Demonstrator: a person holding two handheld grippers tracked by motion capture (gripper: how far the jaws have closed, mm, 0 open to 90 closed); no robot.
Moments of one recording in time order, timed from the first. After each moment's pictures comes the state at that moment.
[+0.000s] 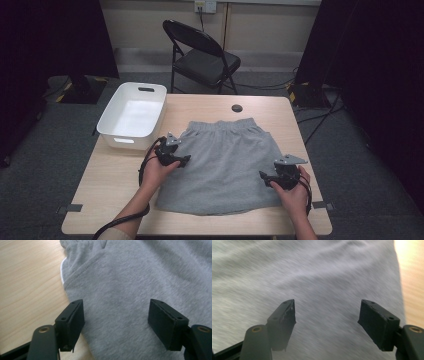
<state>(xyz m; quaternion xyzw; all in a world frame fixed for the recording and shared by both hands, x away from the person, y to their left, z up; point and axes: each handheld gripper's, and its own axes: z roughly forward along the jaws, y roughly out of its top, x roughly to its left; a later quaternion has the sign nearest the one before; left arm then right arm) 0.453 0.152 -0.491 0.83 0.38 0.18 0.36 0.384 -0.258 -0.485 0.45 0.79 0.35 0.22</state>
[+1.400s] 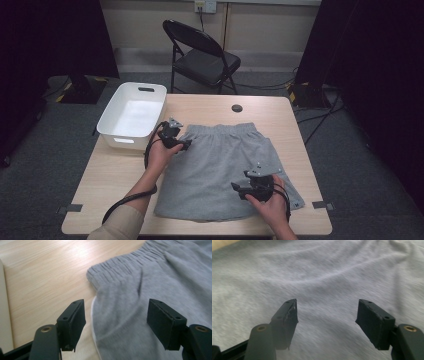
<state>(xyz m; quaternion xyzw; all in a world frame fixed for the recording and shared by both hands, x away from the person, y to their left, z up) 0.508 0.144 -0.476 0.81 0.42 0.19 0.36 0.349 -0.176 -0.476 0.36 0.83 0.40 0.16</state>
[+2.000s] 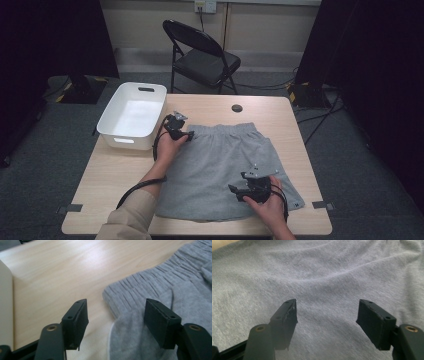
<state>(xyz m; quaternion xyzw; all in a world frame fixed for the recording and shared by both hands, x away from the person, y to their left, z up) 0.542 0.130 -0.482 0.80 0.44 0.22 0.35 0.348 -0.172 -0.481 0.35 0.83 0.41 0.16</state>
